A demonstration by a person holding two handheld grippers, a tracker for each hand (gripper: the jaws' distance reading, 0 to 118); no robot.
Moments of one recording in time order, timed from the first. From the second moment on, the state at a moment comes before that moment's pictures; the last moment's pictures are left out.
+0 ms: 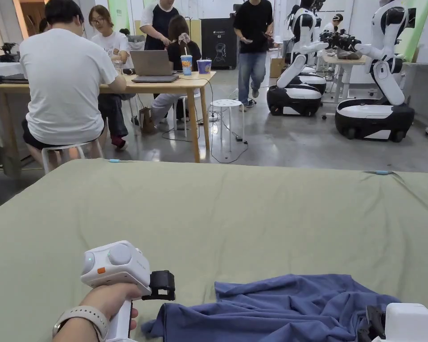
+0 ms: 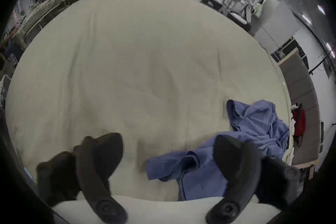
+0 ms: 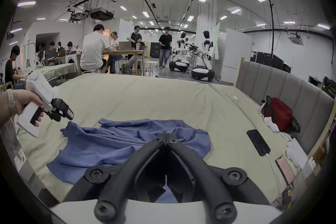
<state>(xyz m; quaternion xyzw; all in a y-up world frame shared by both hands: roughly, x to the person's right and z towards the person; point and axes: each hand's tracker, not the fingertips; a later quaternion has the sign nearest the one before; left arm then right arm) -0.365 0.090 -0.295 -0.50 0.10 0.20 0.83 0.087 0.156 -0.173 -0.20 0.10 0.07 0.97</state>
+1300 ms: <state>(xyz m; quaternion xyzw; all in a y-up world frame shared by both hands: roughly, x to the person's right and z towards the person) -0.296 0.137 -0.254 -0.40 0.04 0.08 0.91 0.224 0.064 -0.427 -0.46 0.08 -0.03 0.88</state>
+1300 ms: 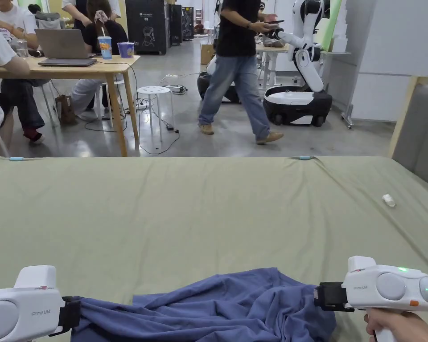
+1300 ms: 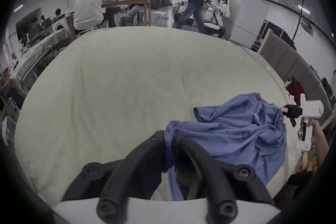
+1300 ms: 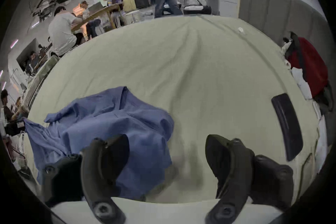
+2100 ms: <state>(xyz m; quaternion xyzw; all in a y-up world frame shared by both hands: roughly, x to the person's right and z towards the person) -0.336 0.310 -0.273 -0.20 0.17 -0.08 0.96 0.180 0.325 -0.365 -0.15 0.02 0.16 0.98</state>
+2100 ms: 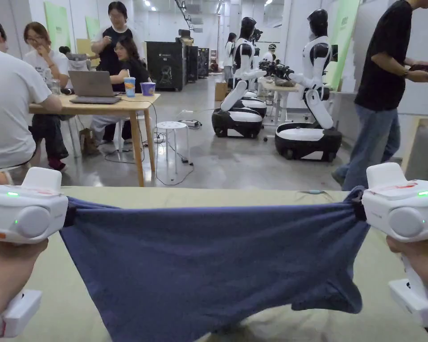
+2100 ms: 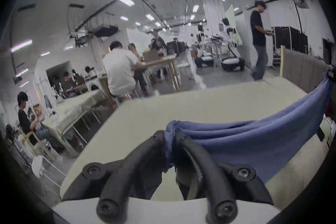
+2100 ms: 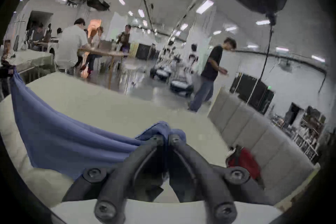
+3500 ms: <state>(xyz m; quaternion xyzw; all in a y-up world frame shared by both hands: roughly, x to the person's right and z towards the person) -0.313 0.116 -0.090 -0.35 0.11 0.05 0.93 0.220 0.102 -0.202 -0.31 0.05 0.13 0.94</state>
